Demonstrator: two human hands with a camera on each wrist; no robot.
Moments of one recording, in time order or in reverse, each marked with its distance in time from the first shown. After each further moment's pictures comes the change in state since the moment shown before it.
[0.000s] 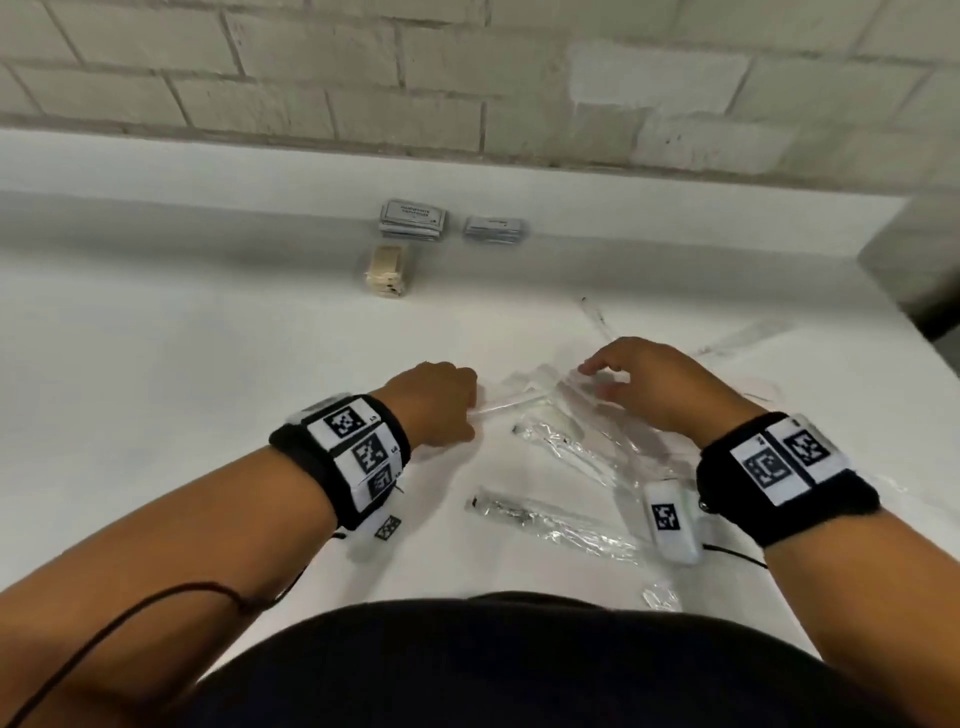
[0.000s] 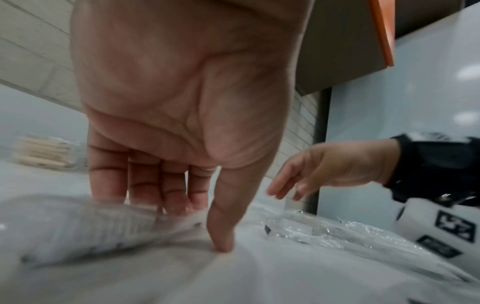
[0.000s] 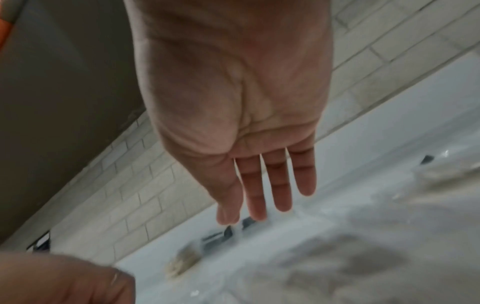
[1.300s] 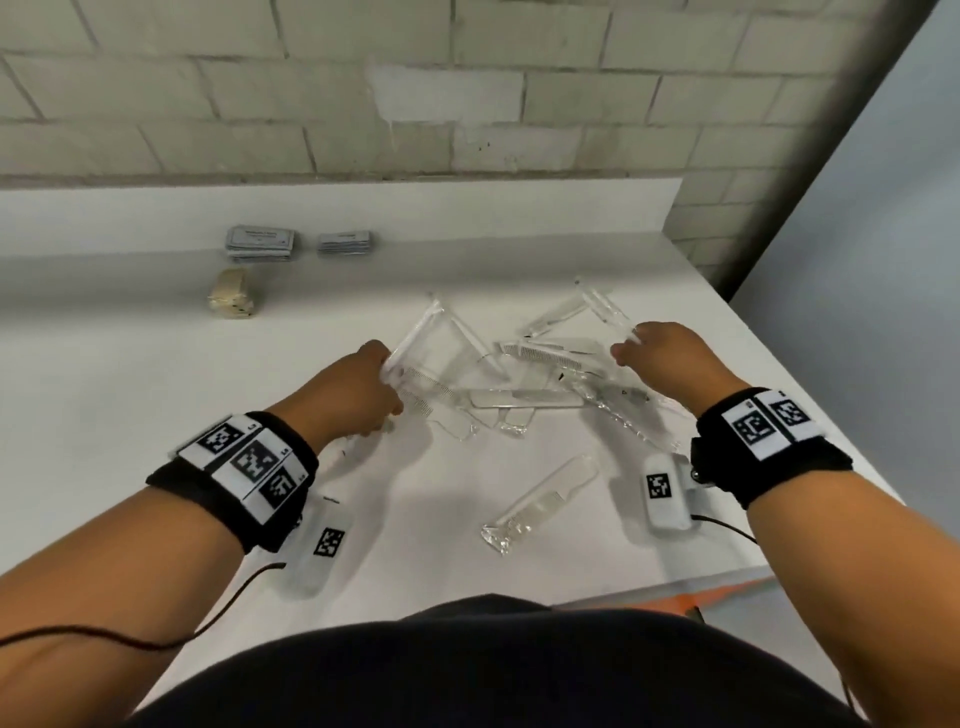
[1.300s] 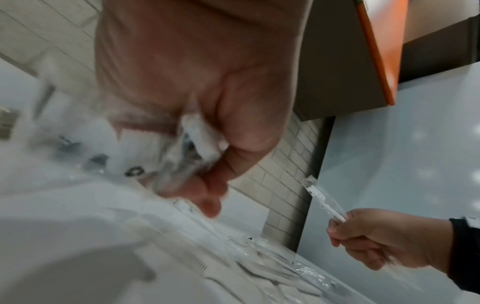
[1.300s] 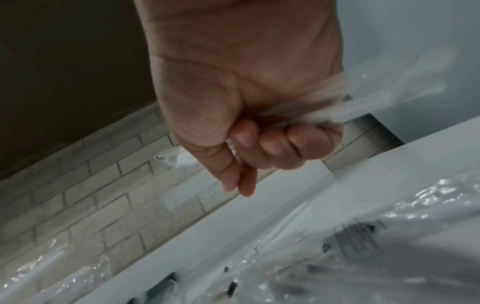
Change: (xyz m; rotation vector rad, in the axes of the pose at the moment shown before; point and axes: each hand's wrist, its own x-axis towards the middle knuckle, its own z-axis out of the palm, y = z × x) left_hand -0.008 0.091 -0.004 -0.554 0.130 -0.079; right_hand -0.100 0.136 -0.052 0.128 0.271 0.430
